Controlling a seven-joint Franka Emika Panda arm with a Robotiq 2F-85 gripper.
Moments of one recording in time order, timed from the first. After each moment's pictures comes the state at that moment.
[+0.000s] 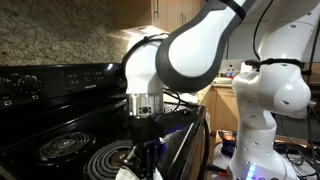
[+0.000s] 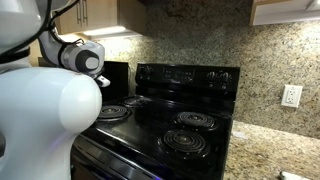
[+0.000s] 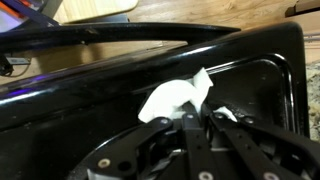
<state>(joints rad) 0.42 -0.27 0.39 -2.70 0.52 2.47 0.64</state>
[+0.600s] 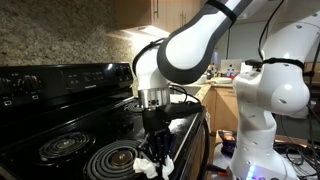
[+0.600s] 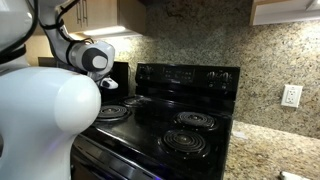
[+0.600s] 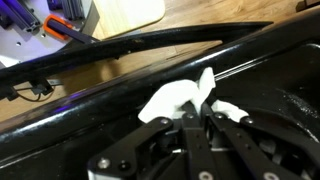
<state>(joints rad) 0.38 -0.36 0.31 -2.77 0.54 2.35 0.63</state>
